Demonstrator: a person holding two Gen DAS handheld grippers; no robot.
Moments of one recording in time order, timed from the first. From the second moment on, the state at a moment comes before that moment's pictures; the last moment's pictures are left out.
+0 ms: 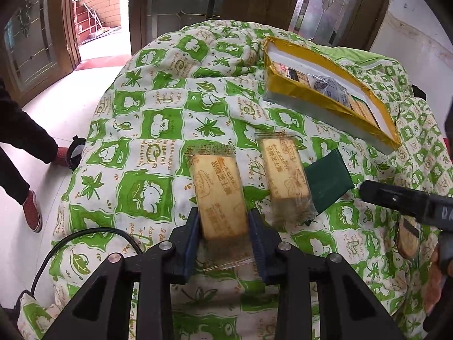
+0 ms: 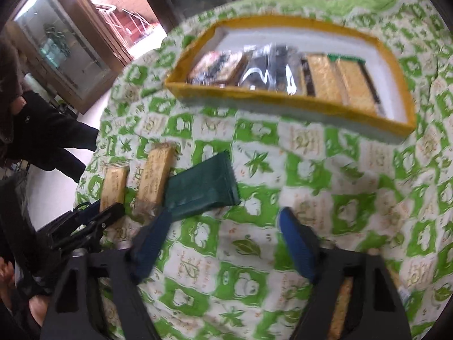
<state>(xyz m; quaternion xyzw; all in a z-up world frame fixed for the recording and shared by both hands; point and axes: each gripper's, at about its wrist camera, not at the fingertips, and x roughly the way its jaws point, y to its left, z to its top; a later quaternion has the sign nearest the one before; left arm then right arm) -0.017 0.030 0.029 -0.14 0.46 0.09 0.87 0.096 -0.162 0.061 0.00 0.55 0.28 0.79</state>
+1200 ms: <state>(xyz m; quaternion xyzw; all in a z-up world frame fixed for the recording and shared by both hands) -0.006 0.032 0.027 -0.14 0.46 0.07 0.87 0.128 -0.177 0.038 0.07 0.58 0.25 0.77</state>
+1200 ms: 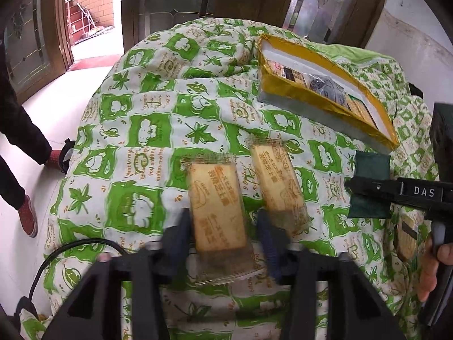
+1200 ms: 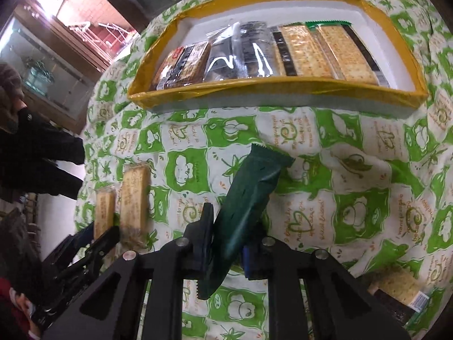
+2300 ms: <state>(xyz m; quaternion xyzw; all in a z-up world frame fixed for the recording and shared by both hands) -0.010 0.018 0.062 -0.16 0.44 0.04 0.89 0.109 -0.203 0.067 0.11 0.54 0.26 0.79</state>
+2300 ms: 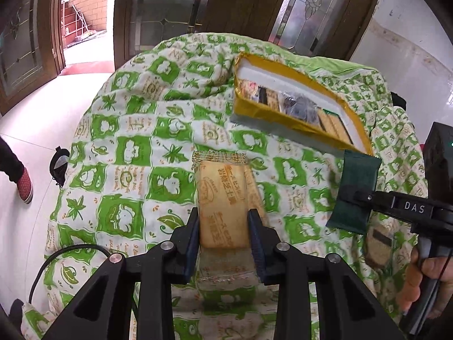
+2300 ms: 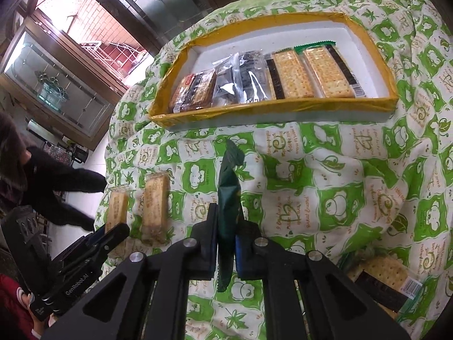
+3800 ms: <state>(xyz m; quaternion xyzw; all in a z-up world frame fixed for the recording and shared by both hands) 0.008 0.000 0.089 -0.14 0.42 0.03 0.90 0.108 -0.226 0.100 0.11 0.51 0.28 0.81</state>
